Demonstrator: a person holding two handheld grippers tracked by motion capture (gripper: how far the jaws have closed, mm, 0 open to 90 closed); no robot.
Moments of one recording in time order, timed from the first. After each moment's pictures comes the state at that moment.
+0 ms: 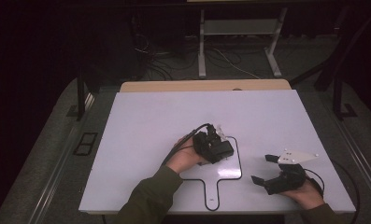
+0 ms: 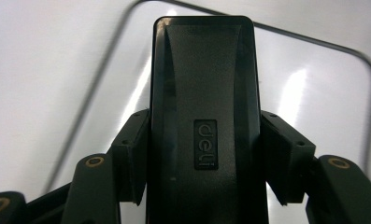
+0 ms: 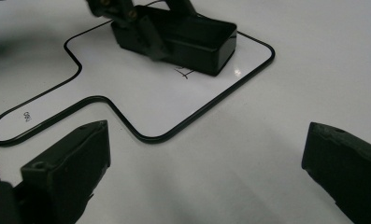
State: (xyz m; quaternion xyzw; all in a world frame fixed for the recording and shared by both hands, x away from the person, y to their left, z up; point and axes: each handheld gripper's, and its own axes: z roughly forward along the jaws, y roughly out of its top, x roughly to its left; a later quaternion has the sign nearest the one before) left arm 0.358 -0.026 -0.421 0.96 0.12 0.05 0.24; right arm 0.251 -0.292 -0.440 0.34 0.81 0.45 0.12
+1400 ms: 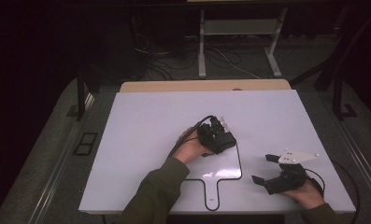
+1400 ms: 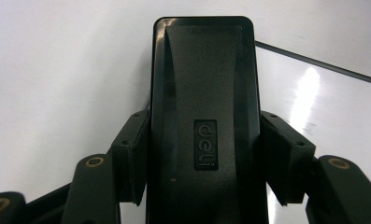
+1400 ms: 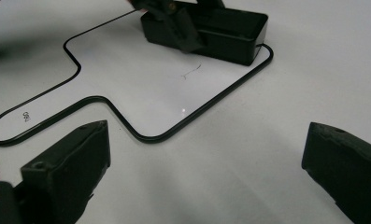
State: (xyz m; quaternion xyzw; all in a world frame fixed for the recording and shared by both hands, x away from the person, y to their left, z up) left arm 0.398 -0.040 -0.422 0.96 0.15 0.07 0.24; right arm 0.252 -0.293 -0.439 0.34 0.81 0.45 0.12
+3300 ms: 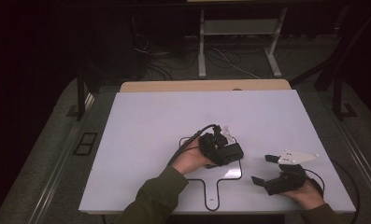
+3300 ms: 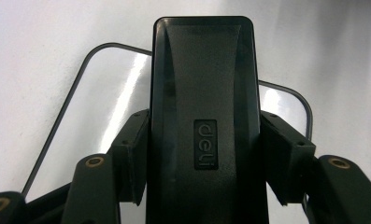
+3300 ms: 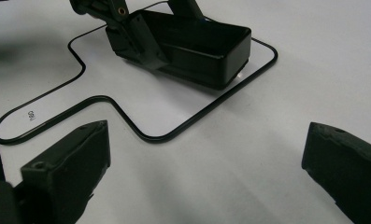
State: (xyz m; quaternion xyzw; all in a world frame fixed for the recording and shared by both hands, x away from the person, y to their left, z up) left arm 0.356 -0.036 -0.411 0.95 0.11 0.02 0.29; right arm 0.250 -0.291 -0.439 0.34 0.81 0.46 0.11
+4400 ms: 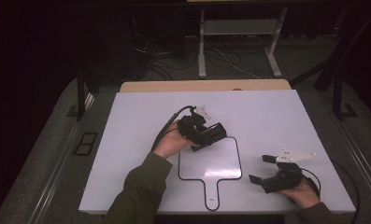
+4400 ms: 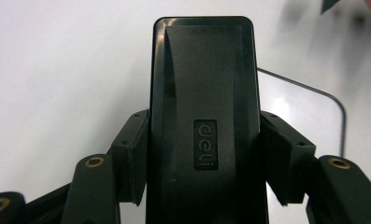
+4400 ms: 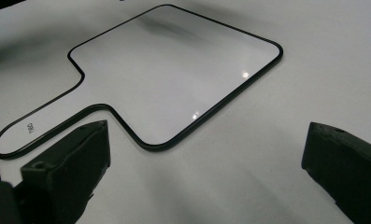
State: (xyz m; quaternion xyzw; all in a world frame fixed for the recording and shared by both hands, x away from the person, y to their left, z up) left arm 0.402 0.021 -0.384 0.92 0.18 0.03 0.34; right arm 0.257 -0.289 -0.447 0.36 0.80 0.47 0.09
